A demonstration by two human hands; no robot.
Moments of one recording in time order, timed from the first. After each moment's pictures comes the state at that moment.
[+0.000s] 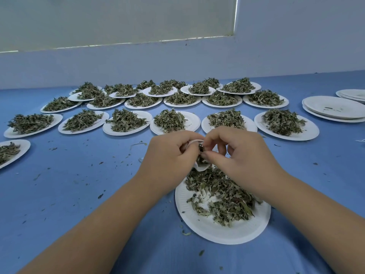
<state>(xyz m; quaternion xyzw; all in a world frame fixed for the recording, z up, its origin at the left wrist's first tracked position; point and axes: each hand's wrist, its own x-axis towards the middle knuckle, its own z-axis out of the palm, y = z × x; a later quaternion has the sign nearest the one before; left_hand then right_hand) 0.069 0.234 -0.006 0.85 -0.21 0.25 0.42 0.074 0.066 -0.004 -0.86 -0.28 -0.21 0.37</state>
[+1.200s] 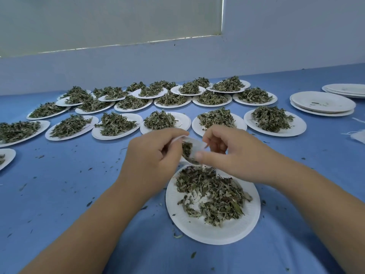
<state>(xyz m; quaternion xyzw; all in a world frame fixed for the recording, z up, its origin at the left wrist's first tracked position) 0.062 0.239 0.002 0.84 -0.24 0.36 0.31 0.081 0.045 0.008 -0.90 -0.24 -0.04 0.37</state>
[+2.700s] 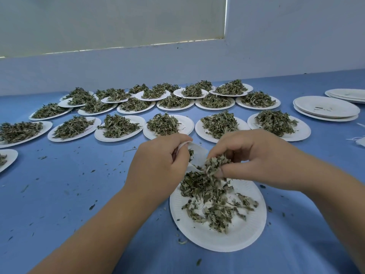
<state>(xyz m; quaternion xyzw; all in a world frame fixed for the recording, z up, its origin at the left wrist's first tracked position) 0.062 0.237 -0.003 0.87 -0.19 0.32 0.33 0.069 0.028 0.025 -0.84 -0.33 0.02 0.43</state>
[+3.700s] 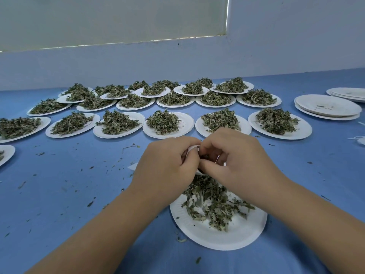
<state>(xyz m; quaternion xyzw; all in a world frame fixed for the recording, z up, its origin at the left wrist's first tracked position) 0.058 0.228 -0.005 0.88 -0.20 0.26 0.34 0.063 0.068 0.000 -0.87 -0.28 -0.21 0.36</state>
